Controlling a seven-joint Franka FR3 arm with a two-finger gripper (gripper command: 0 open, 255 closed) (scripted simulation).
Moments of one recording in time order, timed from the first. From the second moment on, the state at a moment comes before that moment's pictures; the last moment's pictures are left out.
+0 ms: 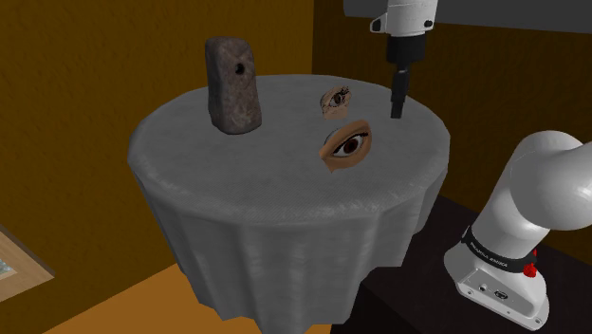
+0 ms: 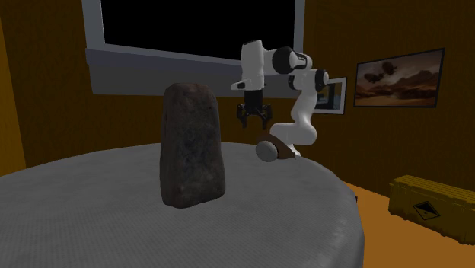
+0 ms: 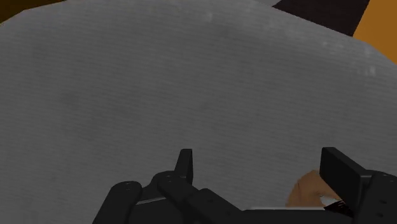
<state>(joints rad) 0.15 -0.73 0.00 -2.42 -0.03 1.59 -0.25</state>
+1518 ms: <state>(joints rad) 0.28 -0.65 0.06 -2.48 0.02 1.81 -0.39</state>
